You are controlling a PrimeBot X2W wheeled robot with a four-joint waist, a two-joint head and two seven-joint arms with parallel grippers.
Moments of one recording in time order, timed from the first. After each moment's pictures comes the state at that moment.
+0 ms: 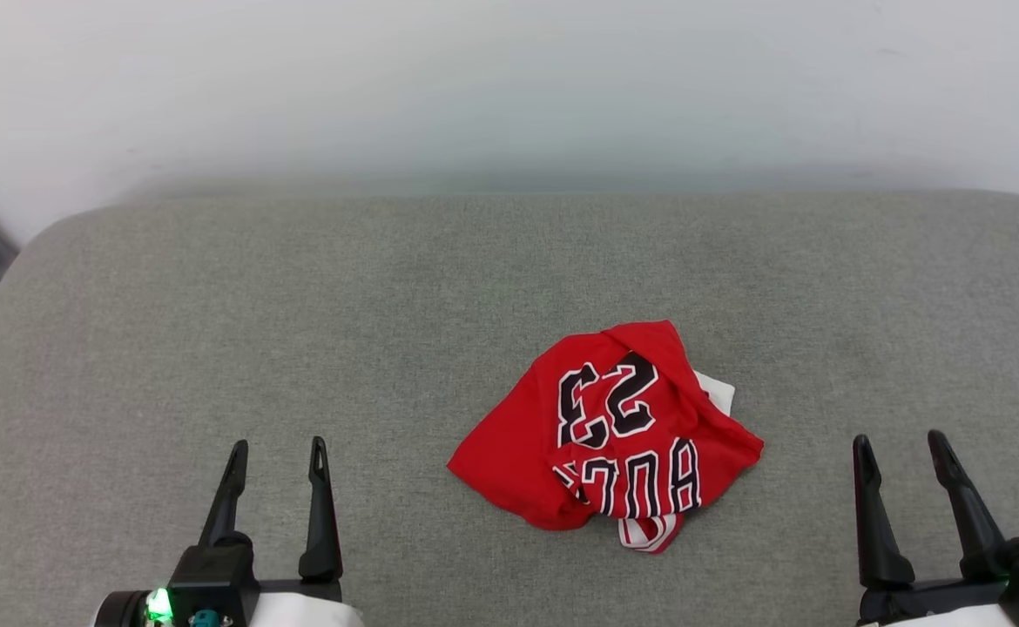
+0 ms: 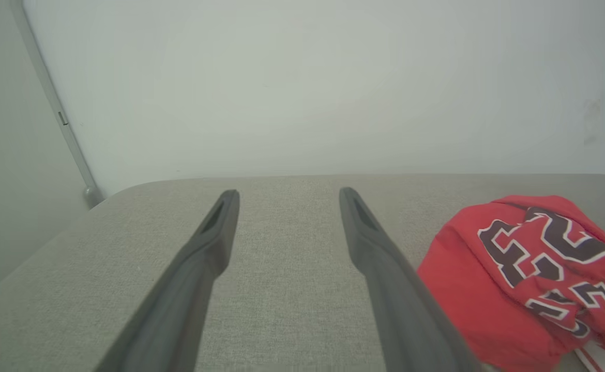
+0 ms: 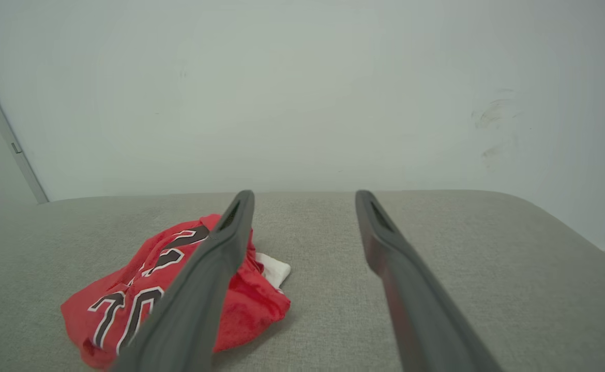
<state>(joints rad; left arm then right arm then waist) 0.10 0.16 -0.18 -0.07 -0.16 0.20 -0.26 0.16 -0.05 -0.04 -0.09 0.12 0.13 -0.26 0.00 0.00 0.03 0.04</state>
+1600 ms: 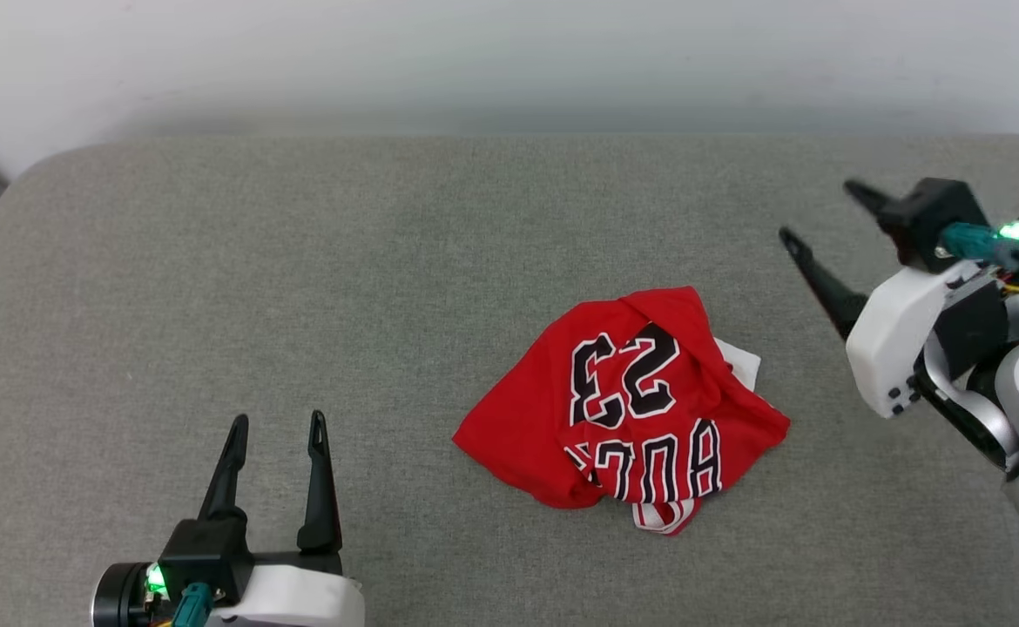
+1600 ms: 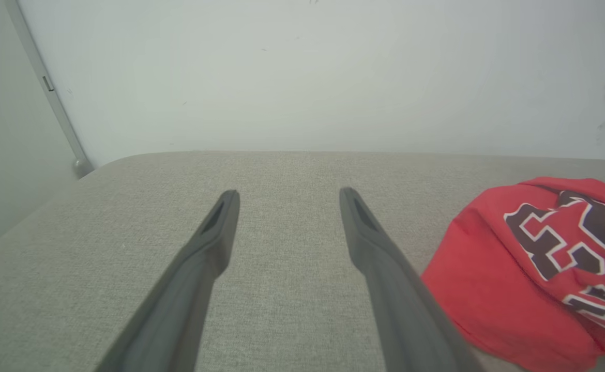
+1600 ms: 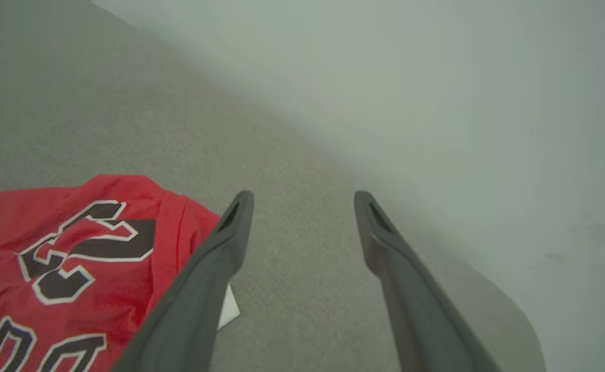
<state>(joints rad) 0.06 0.05 -0.07 -0.03 -0.09 0.07 -0.26 -0.61 -0.52 0.47 0.18 0.29 0.13 0.23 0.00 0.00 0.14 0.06</state>
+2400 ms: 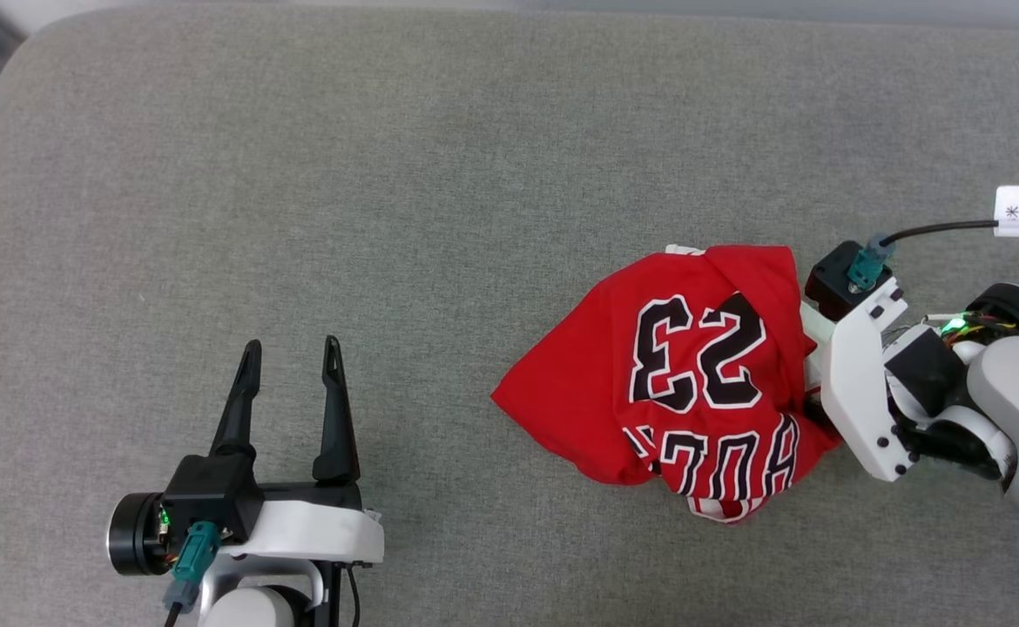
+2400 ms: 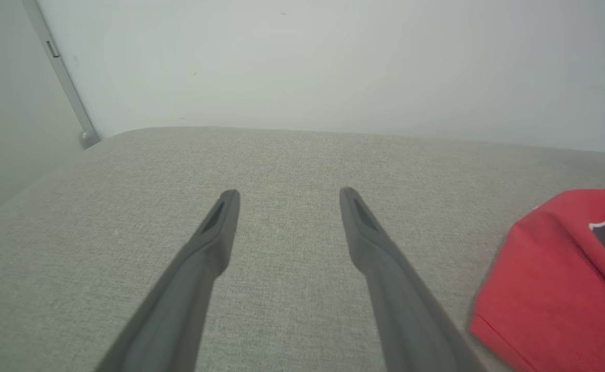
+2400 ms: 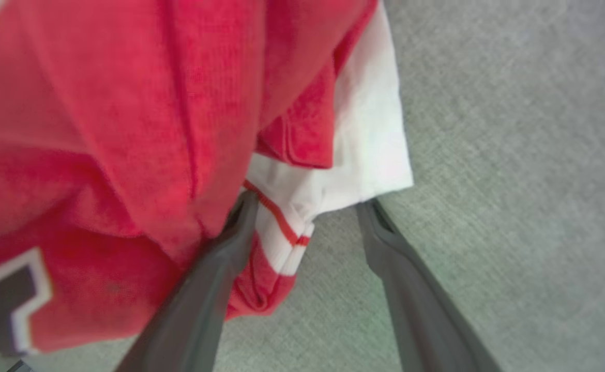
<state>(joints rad) -0.07 0.05 -0.11 -0.02 -0.14 0.10 -0.26 -0.81 -0.67 0.99 0.33 0.82 0.13 0.74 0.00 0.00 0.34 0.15</state>
